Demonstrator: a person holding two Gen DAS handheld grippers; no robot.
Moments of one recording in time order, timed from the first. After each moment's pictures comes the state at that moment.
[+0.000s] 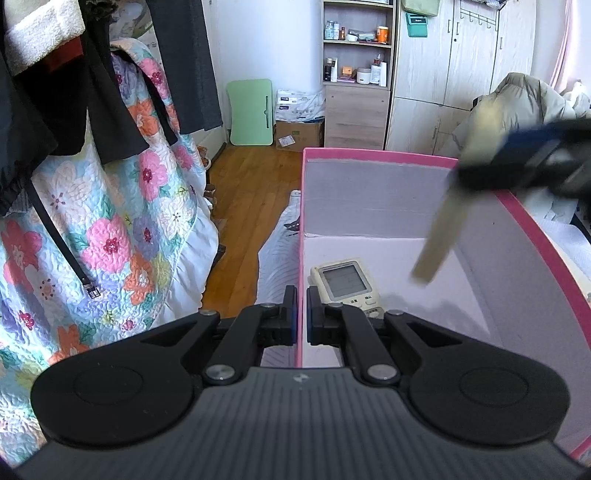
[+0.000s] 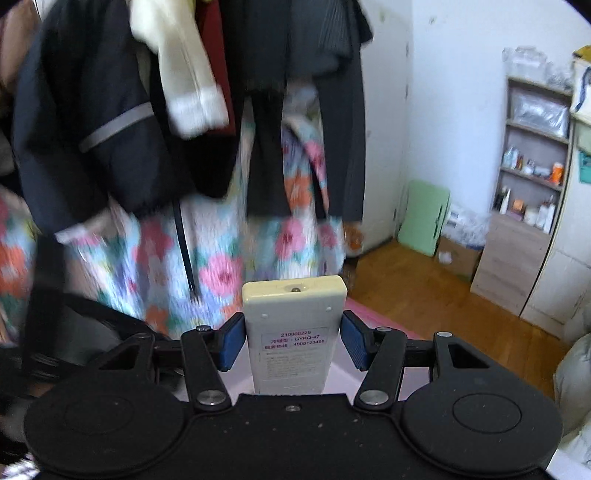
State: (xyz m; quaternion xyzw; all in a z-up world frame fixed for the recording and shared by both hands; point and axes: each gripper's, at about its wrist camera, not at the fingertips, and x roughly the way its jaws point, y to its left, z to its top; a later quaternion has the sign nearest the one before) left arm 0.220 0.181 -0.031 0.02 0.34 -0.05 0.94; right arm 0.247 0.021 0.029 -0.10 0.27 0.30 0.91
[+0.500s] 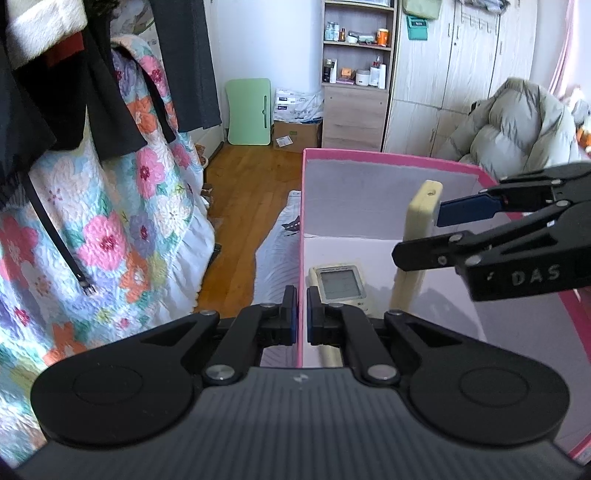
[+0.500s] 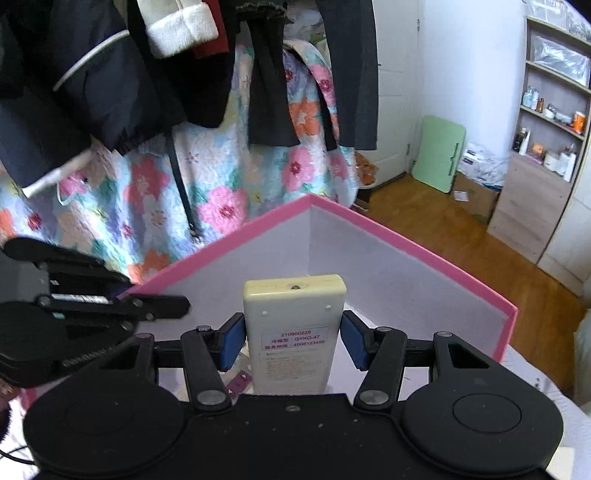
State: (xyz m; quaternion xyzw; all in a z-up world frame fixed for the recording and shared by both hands) left arm 0.221 0.188 -0.032 0.00 0.34 -0.05 0.94; right arm 0.267 0.031 -0.003 -0.07 0.34 0.32 0.88
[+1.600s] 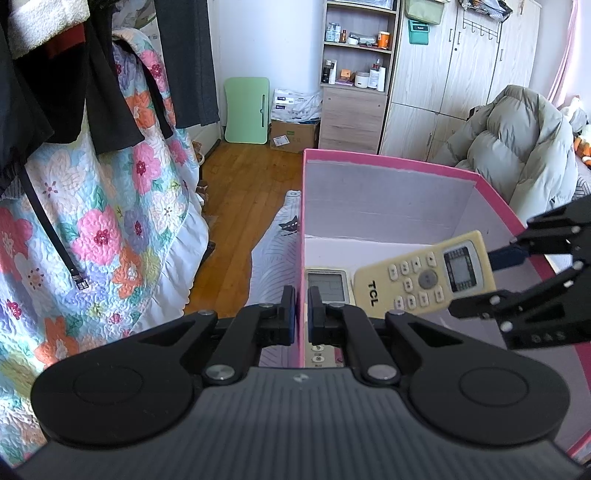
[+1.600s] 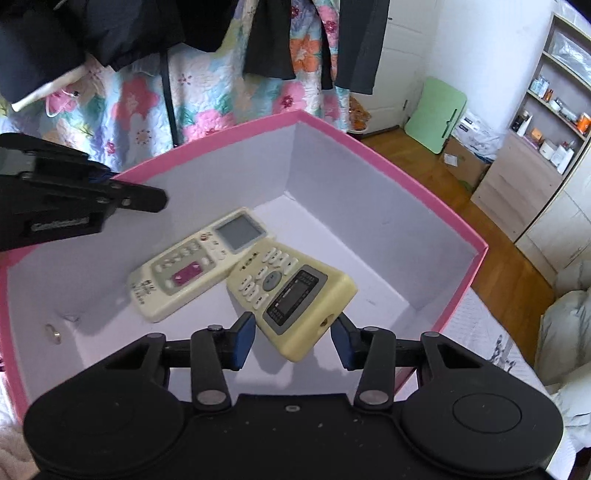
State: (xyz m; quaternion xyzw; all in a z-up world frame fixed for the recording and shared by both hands) left arm 0.221 0.188 -0.032 -0.01 0.34 -0.06 0.94; right arm 0.257 0.023 -0.019 -0.21 0.42 0.27 0.84
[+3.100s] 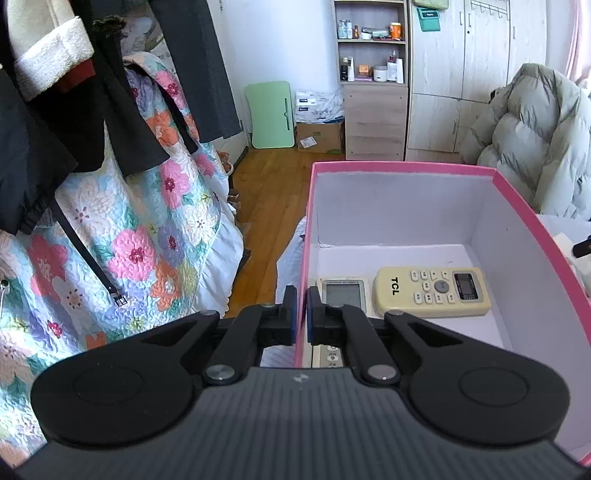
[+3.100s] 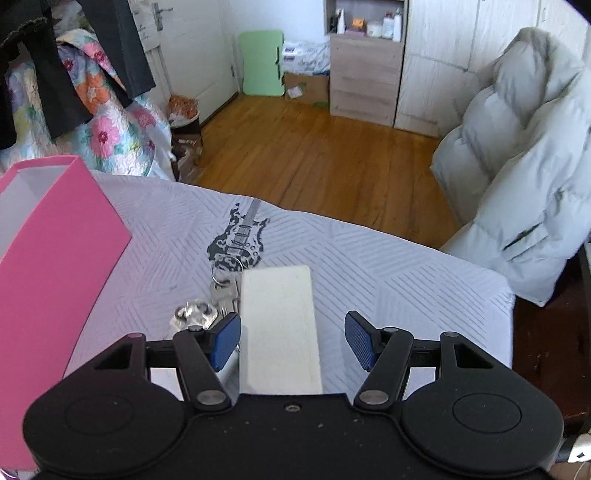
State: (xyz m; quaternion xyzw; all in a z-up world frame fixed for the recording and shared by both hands) left arm 0.221 0.168 -0.016 0.05 0.34 0.00 0.94; right arm 0.293 -0.222 -0.059 0.01 0.49 0.08 0.87
